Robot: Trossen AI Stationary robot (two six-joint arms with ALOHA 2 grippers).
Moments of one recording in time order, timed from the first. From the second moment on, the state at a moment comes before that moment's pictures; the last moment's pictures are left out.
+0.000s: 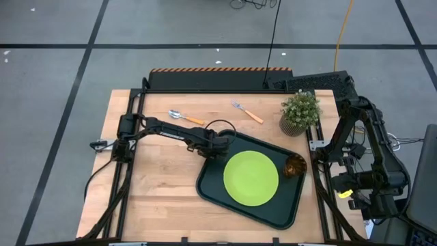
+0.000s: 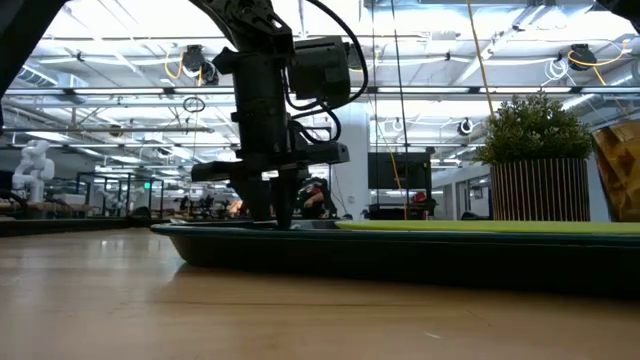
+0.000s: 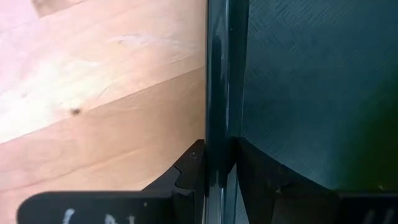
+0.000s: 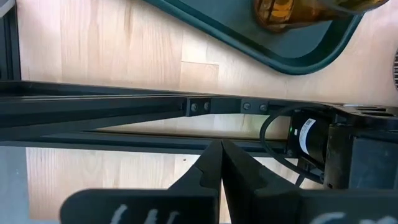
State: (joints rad) left arm 0.01 2.06 1.38 -0.81 -0.05 -1.22; right arm 1.67 1.12 1.06 -1.59 0.16 1.59
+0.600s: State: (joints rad) left arm -0.01 2.02 1.38 -0.97 -0.08 -1.29; right arm 1.68 1.12 1.03 -1.59 0.16 1.56
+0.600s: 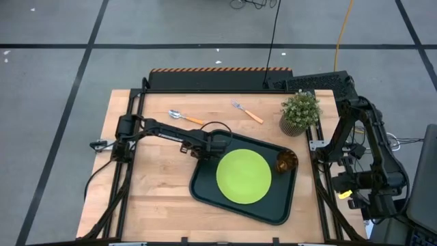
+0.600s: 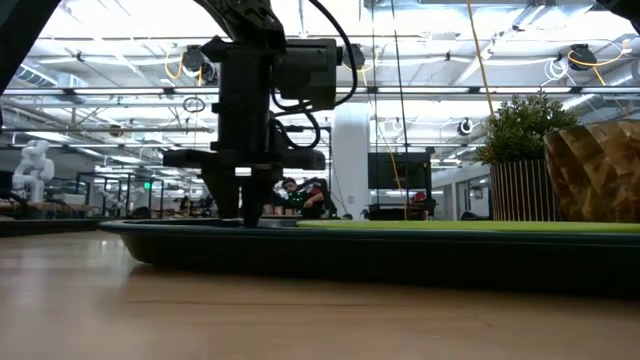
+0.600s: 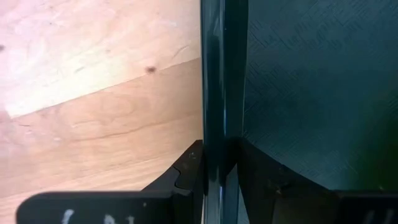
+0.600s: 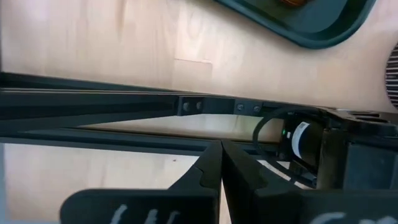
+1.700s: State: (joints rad) left arm -0.13 1.65 0.88 -0.70 -0.09 -1.64; right arm 1.76 1.11 1.02 -1.59 0.18 1.64
